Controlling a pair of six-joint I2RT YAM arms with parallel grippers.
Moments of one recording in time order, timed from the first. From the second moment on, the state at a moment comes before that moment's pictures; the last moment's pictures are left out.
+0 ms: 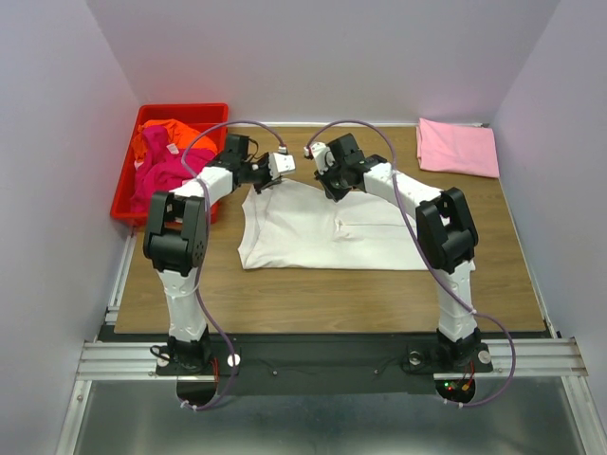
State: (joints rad) left arm -0.22 2.00 1.43 -0.21 0.70 0.98; right arm 0.52 2.13 1.72 -0.49 -0.14 -0.30
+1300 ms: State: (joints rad) left arm -0.24 1.59 1.05 -0.54 0.68 1.21; right arm 0.32 1.84 1.49 -0.57 -0.32 -0.38
